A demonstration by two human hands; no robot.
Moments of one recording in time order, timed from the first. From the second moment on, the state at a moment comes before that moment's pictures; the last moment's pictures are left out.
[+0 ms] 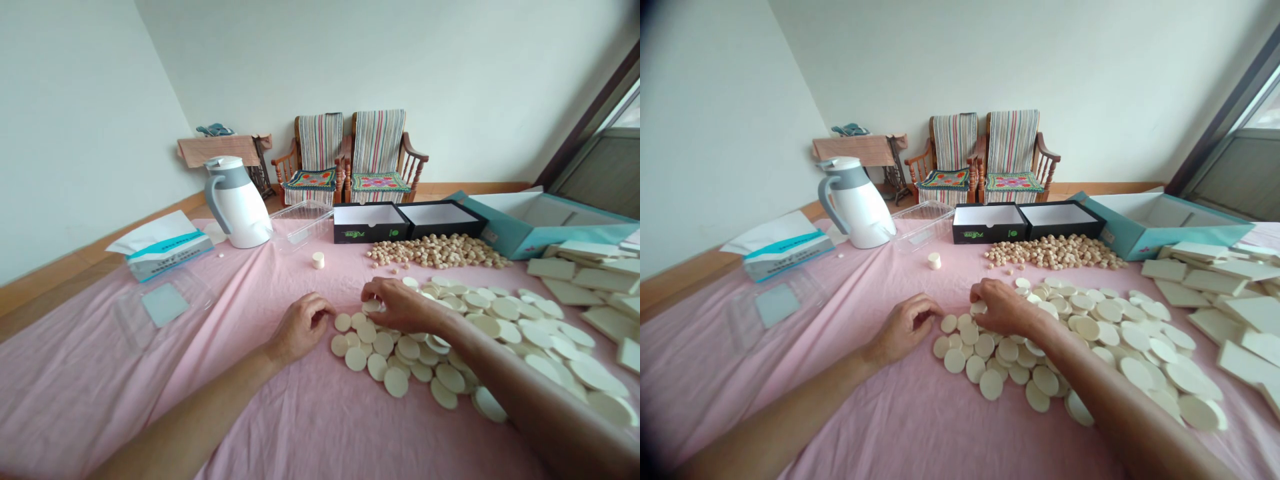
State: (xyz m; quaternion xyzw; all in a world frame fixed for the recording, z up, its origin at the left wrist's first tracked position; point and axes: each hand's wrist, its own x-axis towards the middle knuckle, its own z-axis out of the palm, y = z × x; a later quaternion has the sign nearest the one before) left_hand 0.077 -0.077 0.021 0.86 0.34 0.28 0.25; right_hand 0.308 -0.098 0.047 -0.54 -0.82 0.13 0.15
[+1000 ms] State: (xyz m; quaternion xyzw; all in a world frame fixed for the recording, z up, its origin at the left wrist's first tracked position) left_hand 0.076 -0.079 0.021 0.87 0.33 0.28 0.25; right_hand 0.304 -0.087 0.033 -0.61 -0.77 0.08 0.15
